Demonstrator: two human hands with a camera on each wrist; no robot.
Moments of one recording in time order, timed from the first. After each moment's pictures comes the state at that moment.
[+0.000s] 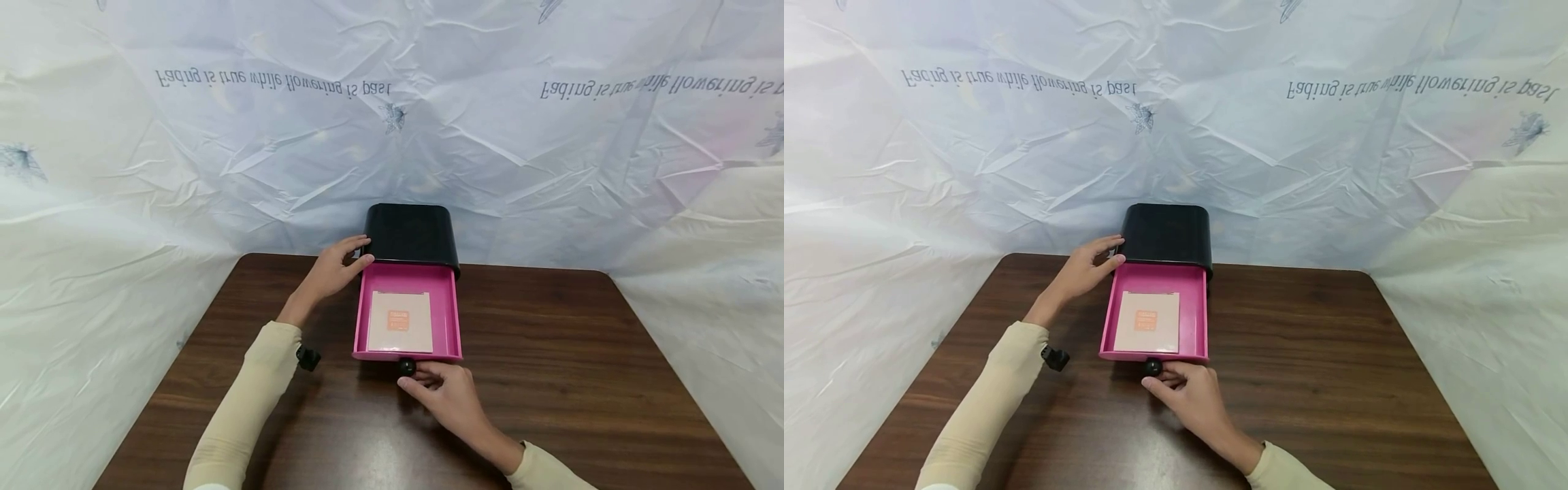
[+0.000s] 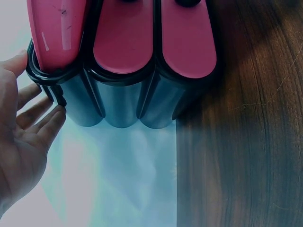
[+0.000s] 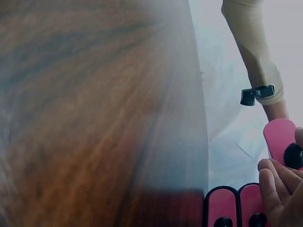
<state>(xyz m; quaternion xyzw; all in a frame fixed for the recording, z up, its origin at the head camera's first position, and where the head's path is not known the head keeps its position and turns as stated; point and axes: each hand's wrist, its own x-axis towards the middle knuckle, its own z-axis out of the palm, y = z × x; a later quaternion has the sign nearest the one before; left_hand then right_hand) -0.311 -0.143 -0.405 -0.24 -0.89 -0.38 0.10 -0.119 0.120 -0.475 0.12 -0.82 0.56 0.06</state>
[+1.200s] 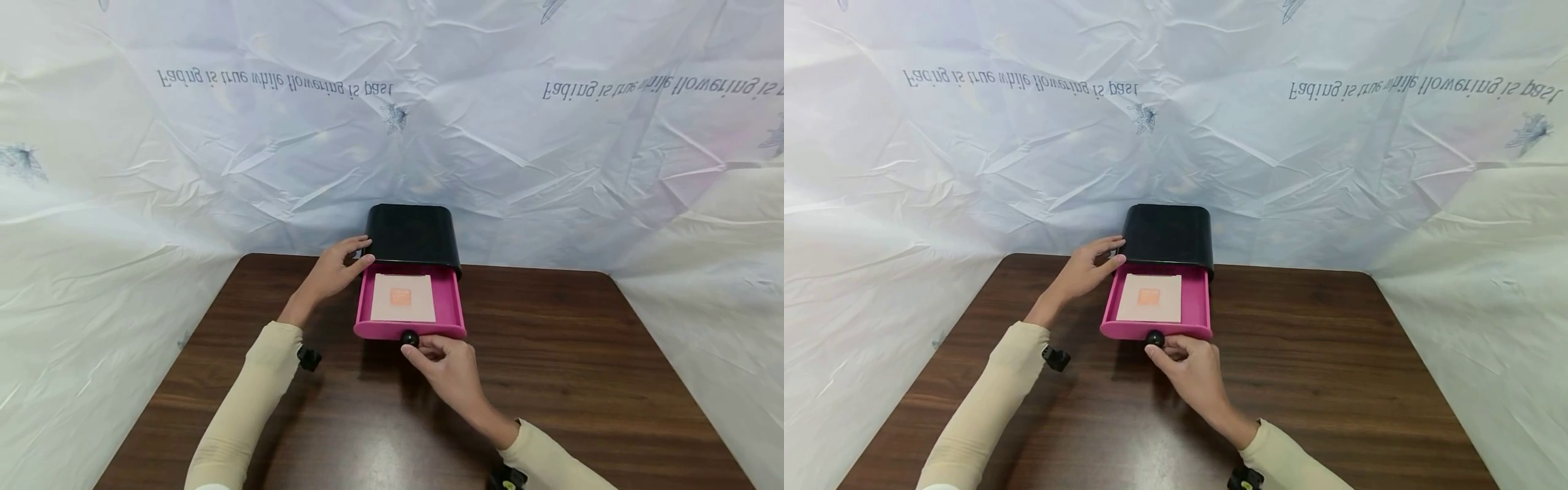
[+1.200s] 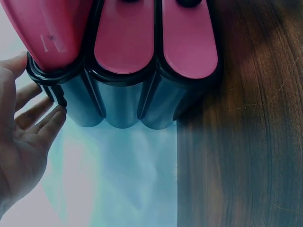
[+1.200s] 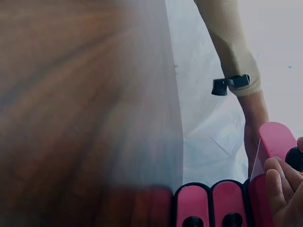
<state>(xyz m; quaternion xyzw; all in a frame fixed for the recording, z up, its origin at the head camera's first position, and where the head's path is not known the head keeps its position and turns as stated) -0.310 -0.143 -0.404 -0.25 -0.89 -0.38 0.10 -0.145 0.116 -0.448 0.12 -0.82 0.54 0.14</state>
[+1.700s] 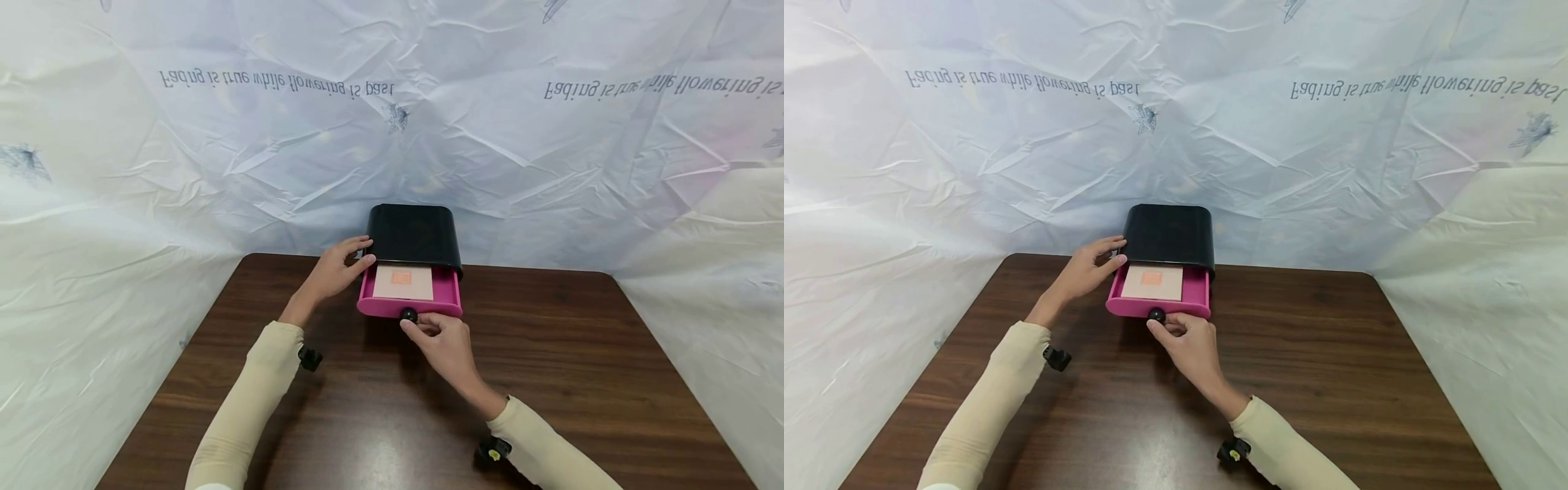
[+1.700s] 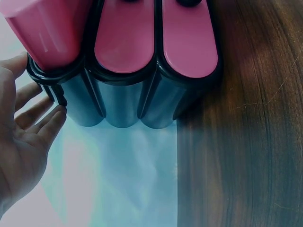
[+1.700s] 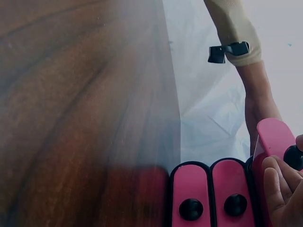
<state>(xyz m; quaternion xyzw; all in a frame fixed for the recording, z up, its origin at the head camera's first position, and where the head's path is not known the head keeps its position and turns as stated) -0.309 -0.143 -0.402 -0.24 -0.89 -0.38 0.09 -0.181 0.110 -0.443 0.11 -0.82 0.54 0.15</state>
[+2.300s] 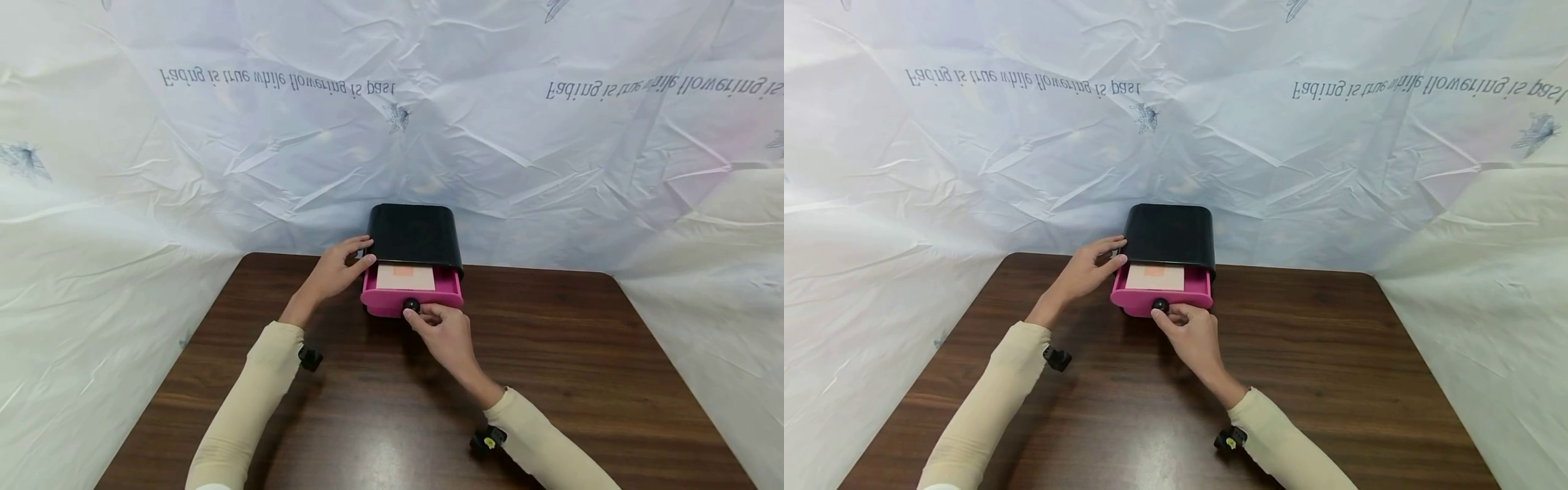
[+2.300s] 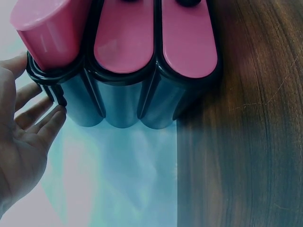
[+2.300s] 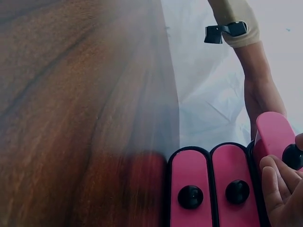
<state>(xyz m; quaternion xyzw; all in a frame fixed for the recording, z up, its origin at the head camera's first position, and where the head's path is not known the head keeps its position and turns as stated) -0.308 -0.144 -0.403 -0.25 -0.88 -0.39 0.09 -0.201 0.111 -0.443 0.09 -0.83 0.53 0.14</state>
